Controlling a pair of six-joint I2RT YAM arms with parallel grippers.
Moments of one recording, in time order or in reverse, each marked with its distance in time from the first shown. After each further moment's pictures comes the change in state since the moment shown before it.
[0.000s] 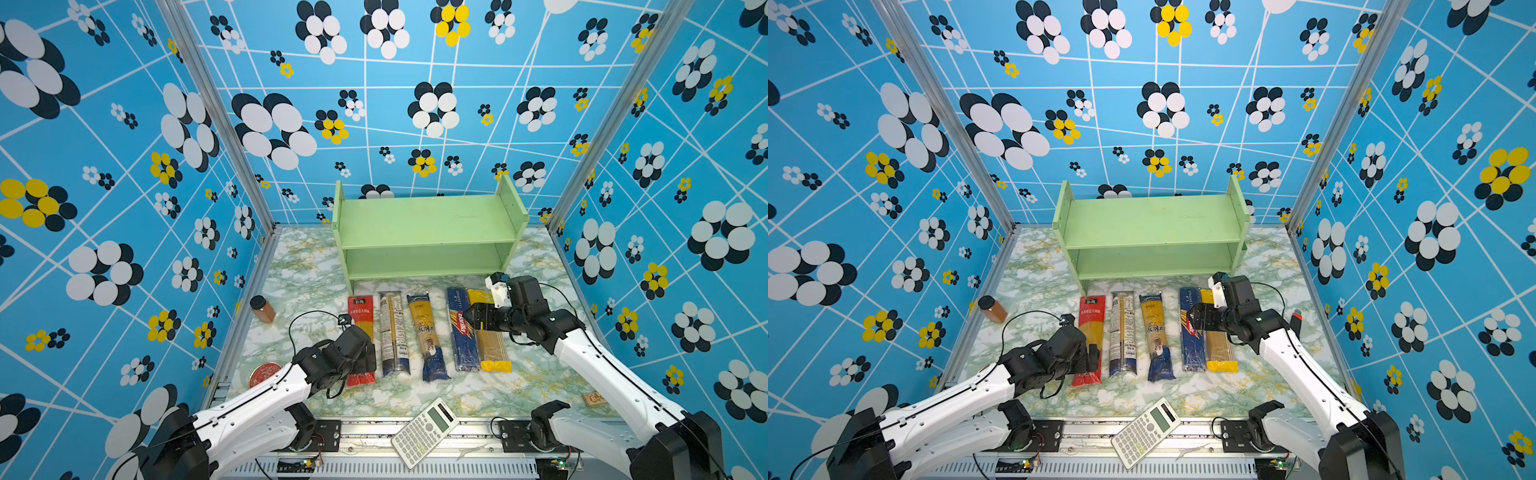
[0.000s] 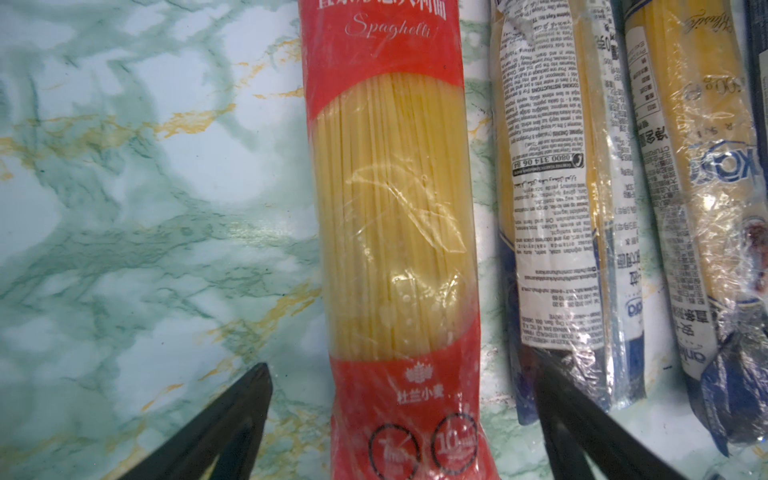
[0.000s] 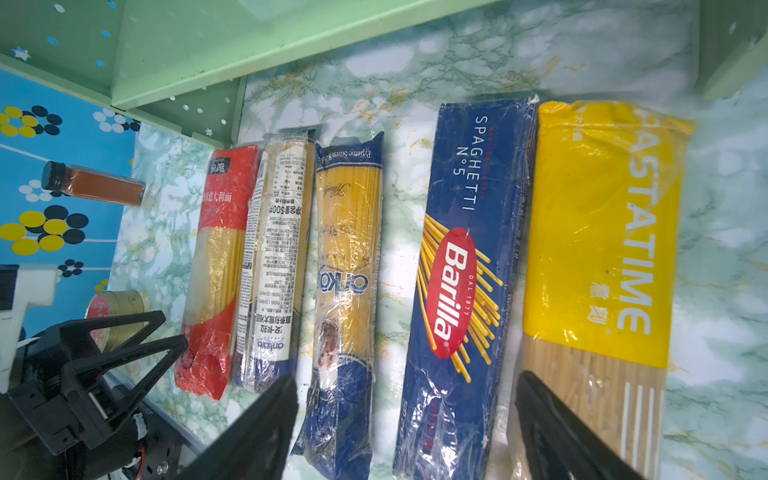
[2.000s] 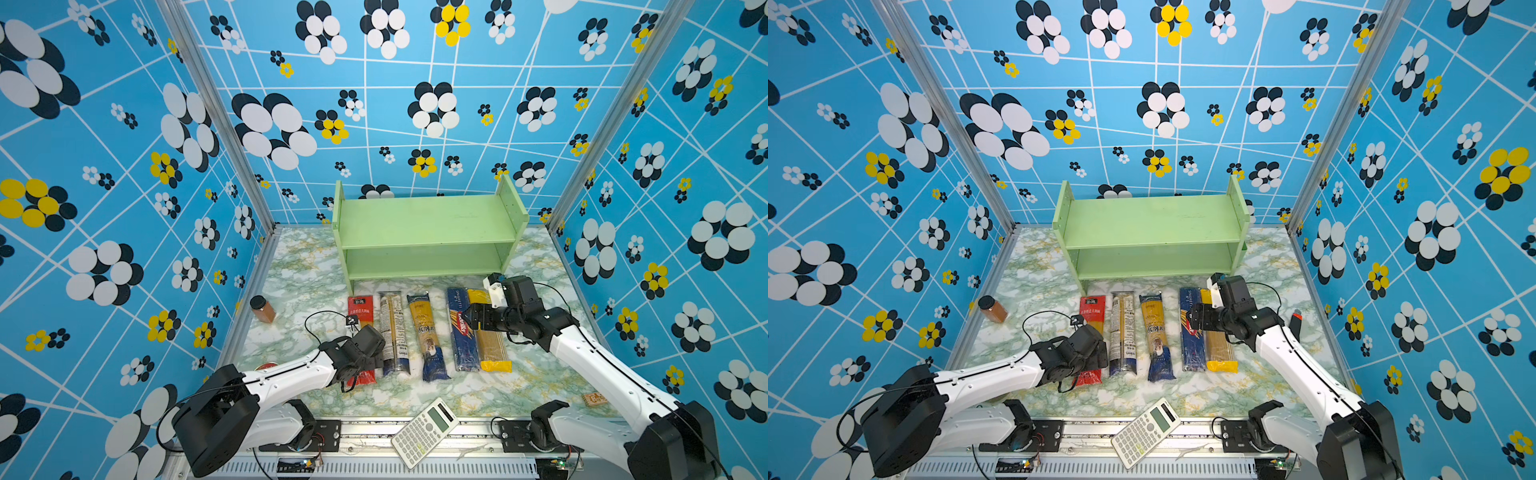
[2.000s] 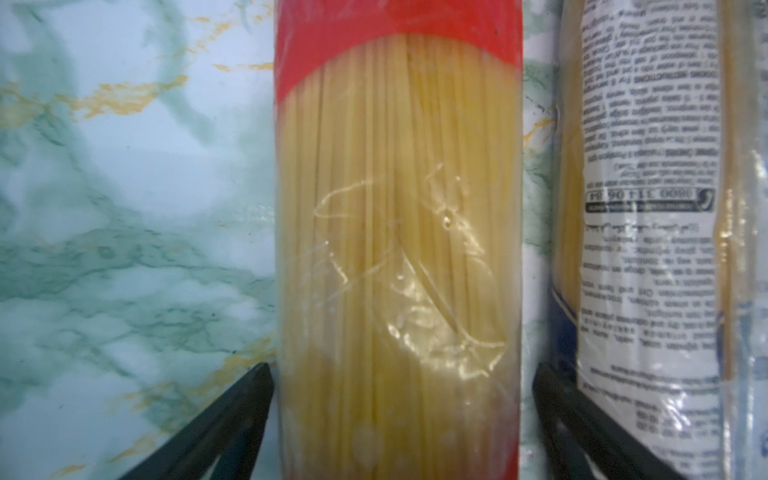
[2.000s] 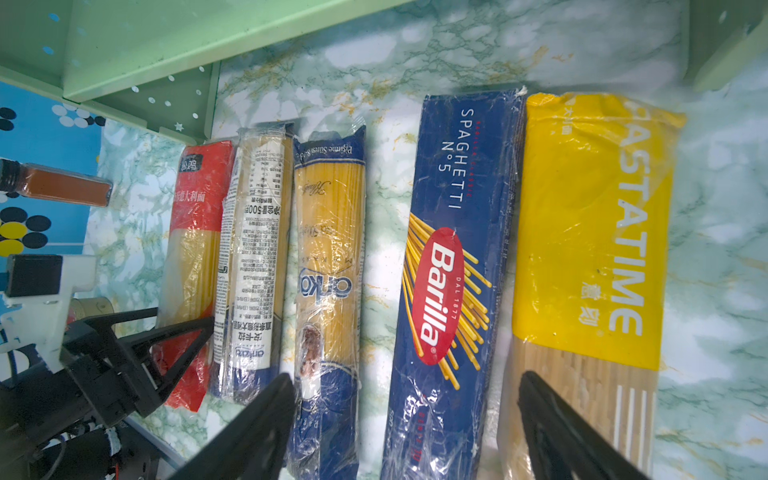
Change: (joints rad) left arm -0.020 0.287 -0.008 0.192 -0.060 -0.083; right arm 0.018 0.040 0.000 0.009 0.041 0.004
